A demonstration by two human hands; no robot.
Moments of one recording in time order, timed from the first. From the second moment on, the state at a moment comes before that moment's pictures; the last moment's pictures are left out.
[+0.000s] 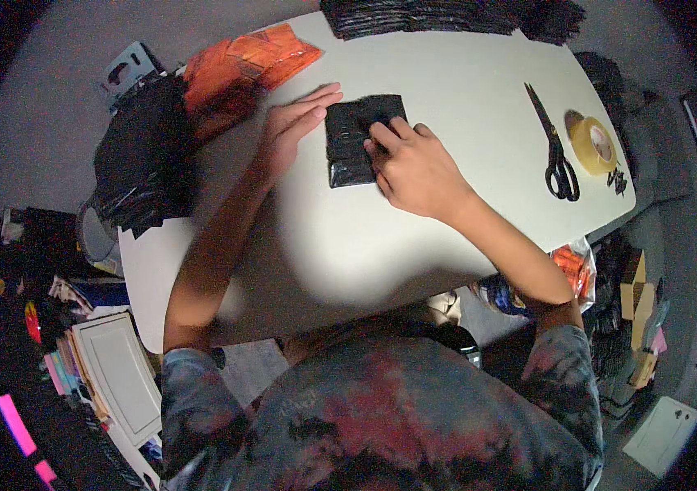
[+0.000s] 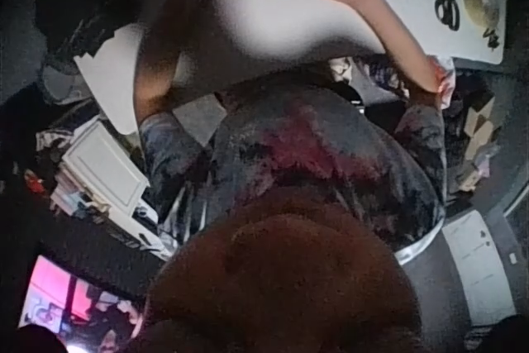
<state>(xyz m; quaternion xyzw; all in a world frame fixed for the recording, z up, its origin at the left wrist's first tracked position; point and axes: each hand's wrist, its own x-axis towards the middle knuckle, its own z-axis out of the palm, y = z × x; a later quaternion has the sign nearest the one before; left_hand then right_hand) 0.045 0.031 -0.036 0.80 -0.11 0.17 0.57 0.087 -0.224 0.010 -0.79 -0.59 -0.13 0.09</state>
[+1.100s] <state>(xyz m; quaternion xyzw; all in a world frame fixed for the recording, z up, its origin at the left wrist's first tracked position) 0.037 0.014 -0.008 0.83 0.00 0.26 0.50 0.129 -0.227 0.039 -0.86 -0.46 -0.09 0.19</state>
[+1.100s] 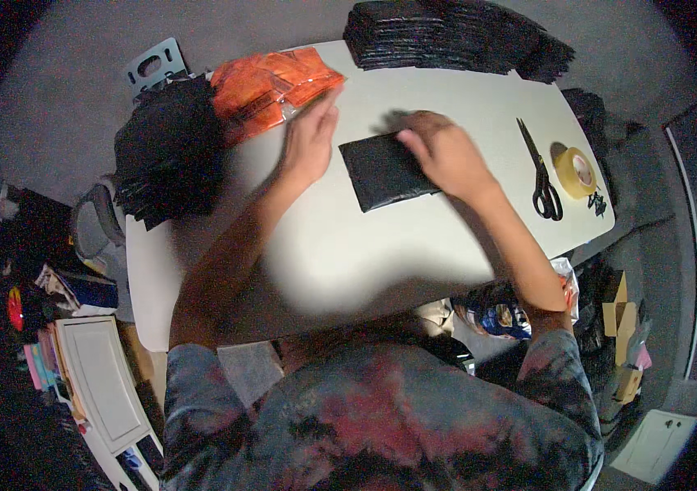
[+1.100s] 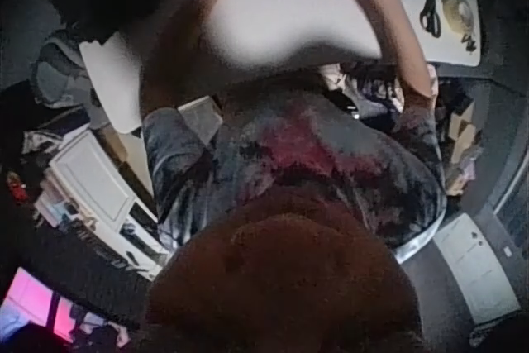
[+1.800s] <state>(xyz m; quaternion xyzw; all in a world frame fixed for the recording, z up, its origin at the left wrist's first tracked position) 0.003 -0.011 -0.034 0.99 -0.13 0.07 0.06 0.123 -0.209 -0.011 -0.78 -0.62 -0.02 0.11</state>
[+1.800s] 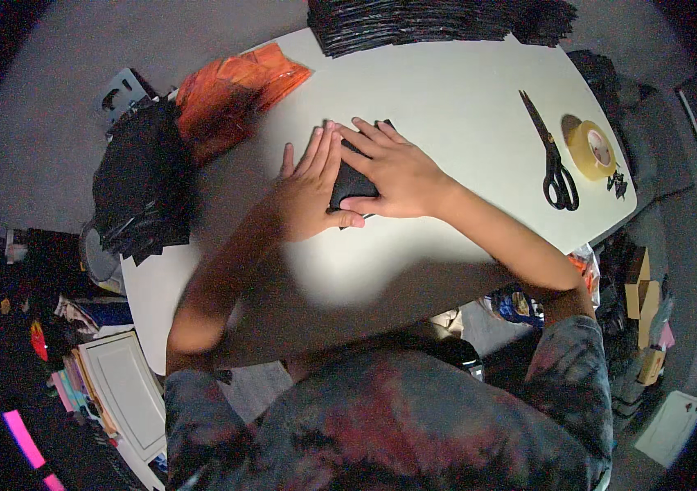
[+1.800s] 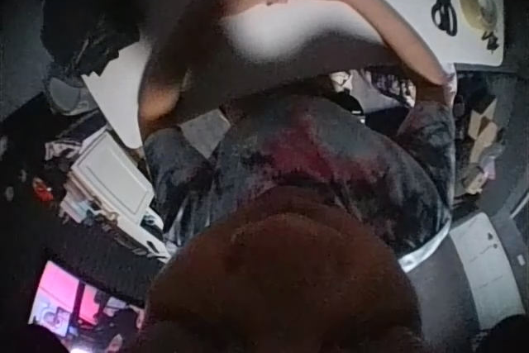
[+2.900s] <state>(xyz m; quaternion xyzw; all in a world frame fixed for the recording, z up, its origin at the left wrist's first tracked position) 0.046 -0.009 0.018 0.98 0.01 0.02 0.22 0.226 -0.265 0.008 -0.79 -0.40 0.18 0.42</state>
